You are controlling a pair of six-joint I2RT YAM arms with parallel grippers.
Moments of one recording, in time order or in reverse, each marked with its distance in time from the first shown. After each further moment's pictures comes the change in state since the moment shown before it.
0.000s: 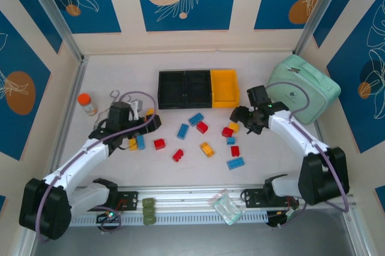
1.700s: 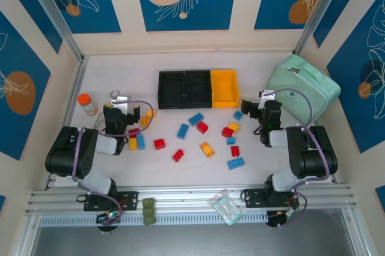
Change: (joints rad) left arm 0.284 0.526 -0.251 1.178 -0.542 0.676; right arm -0.248 0.154 -0.510 1.485 0.091 -0.616
